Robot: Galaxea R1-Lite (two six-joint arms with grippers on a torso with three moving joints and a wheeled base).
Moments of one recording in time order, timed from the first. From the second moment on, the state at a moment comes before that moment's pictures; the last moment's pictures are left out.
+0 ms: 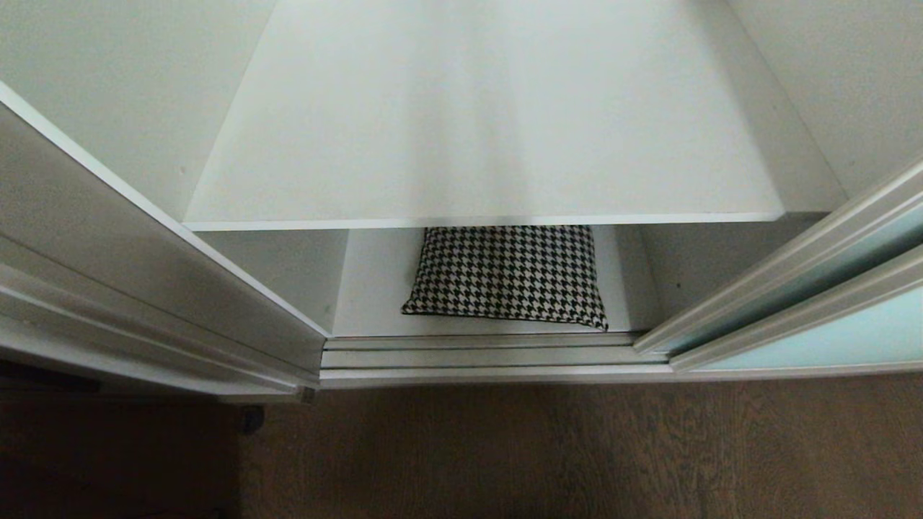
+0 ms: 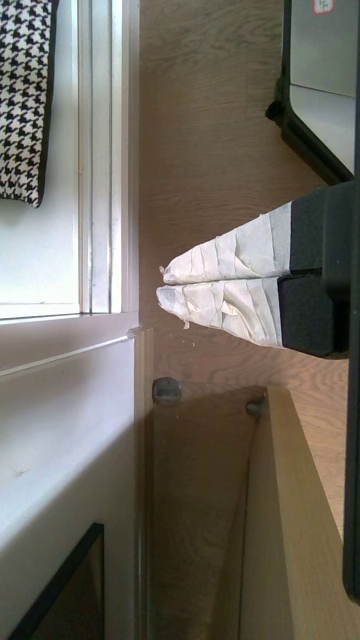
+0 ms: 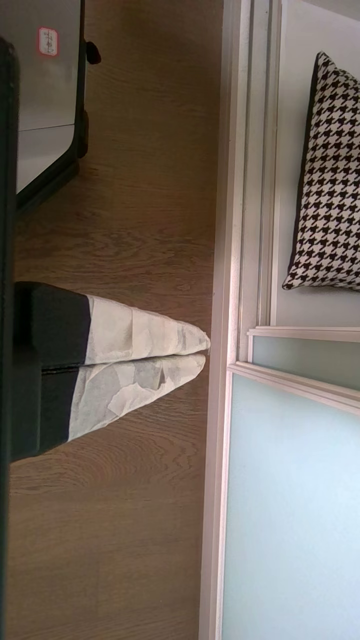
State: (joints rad) left arm 0.02 0.00 -0.02 0.06 -0.01 0.03; right arm 0.01 0.00 0.00 -0.01 0.00 0.01
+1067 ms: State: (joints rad) left arm 0.02 0.00 -0.02 0.06 -0.01 0.02; right arm 0.01 0.00 0.00 -0.01 0.00 0.02
